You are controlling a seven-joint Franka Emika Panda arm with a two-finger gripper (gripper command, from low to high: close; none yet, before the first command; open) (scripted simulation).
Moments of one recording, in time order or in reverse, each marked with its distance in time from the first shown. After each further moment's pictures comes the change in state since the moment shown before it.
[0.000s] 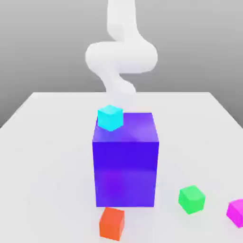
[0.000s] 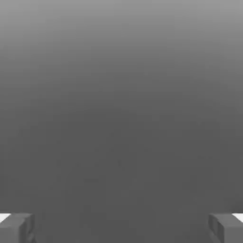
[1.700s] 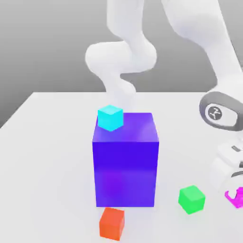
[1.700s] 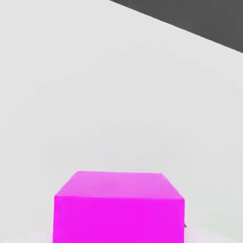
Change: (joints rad) arm 0.141 0.998 0.387 -0.103 -0.283 0.298 0.371
